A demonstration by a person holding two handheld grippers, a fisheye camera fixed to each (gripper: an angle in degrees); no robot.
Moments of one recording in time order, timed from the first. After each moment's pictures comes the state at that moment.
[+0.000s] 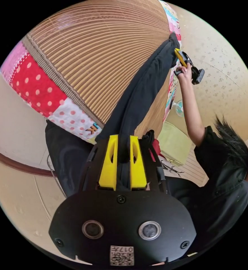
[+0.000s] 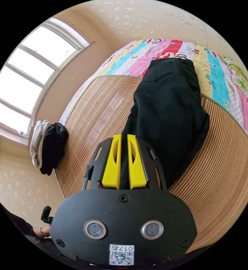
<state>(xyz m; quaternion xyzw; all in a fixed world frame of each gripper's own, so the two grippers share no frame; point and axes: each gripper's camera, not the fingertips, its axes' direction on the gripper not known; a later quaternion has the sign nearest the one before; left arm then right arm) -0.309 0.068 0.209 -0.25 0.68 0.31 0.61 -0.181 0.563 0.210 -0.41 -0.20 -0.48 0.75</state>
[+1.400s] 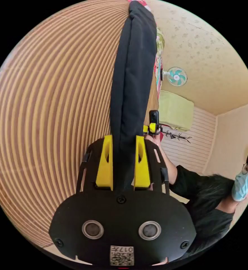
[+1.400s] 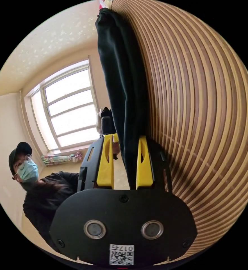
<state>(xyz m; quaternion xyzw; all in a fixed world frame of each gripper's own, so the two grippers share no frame) -0.140 -0.024 0.054 -0.22 0.65 0.52 0.51 0.122 0.505 0.286 -0.69 -0.37 -0.08 0.61</state>
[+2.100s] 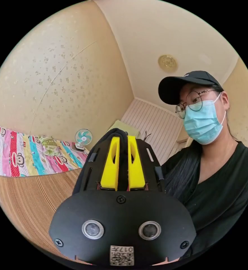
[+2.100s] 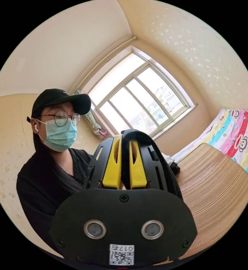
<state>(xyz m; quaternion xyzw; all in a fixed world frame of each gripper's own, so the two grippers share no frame) -0.598 0.049 -0.294 0.28 0.81 0.50 0.15 -0.129 0.223 -0.148 -0.37 -0.66 -0.36 0.54</state>
